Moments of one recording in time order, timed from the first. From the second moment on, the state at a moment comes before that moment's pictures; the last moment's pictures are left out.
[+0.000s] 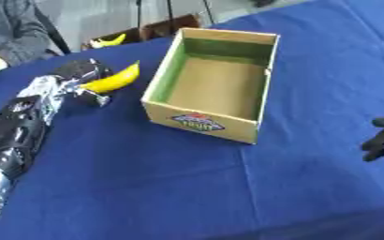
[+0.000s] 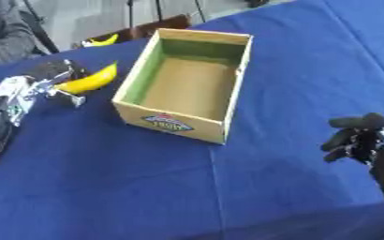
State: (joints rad) left arm -0.74 0.63 0.05 -0.76 -1.05 -0.41 -0.12; right arm -0.24 -0.40 0.23 -1.84 -0.22 0.07 0.19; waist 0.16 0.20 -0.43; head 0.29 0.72
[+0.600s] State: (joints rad) left arm -0.77 0.66 0.03 -0.89 -0.94 -0.46 -0.17; right arm -0.23 -0.40 0.22 -1.84 -0.23 0.07 0.19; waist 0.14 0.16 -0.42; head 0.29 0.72
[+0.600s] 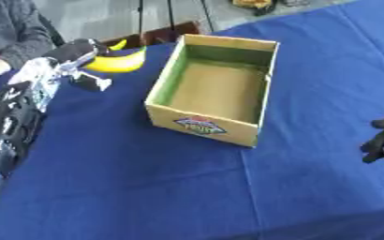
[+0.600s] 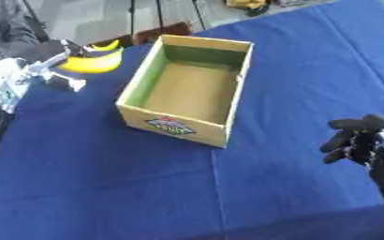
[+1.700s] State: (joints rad) left arm -0.82 0.55 -0.16 -1.14 -0.67 -0.60 -0.47; right arm -0.23 -0.40 0.23 -1.84 -0.24 0.07 0.21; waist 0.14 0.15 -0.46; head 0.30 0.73
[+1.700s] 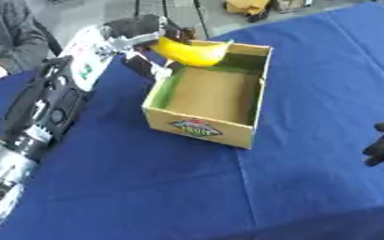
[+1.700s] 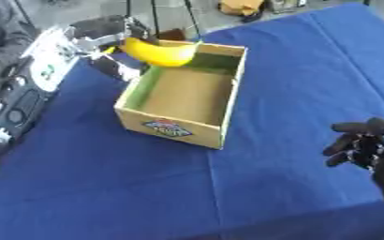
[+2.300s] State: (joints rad) left arm -0.78 0.49 -0.18 -1.07 -0.59 -0.54 -0.56; right arm -0.24 -0.39 0.23 -1.84 -0.24 0.07 0.21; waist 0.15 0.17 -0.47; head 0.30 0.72
